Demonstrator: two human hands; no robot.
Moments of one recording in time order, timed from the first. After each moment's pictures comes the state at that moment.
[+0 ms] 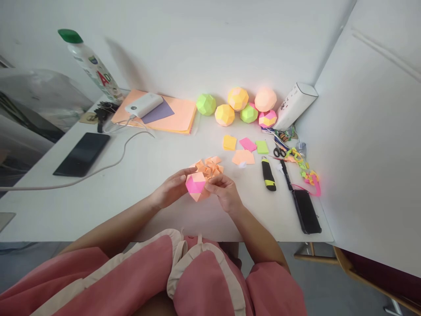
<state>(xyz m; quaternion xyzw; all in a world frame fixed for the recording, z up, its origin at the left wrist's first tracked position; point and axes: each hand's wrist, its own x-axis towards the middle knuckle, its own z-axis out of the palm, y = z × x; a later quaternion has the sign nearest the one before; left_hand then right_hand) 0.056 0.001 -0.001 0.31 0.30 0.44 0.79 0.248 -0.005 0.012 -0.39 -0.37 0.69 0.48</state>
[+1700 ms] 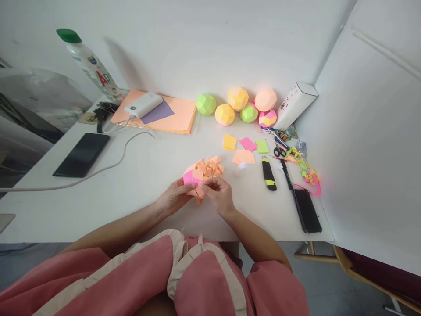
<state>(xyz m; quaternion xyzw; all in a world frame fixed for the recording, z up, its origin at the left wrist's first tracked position) 0.075 -0.014 0.007 0.19 0.36 0.46 0.79 0.227 -0.016 0.003 -0.47 -0.41 0.59 0.51</state>
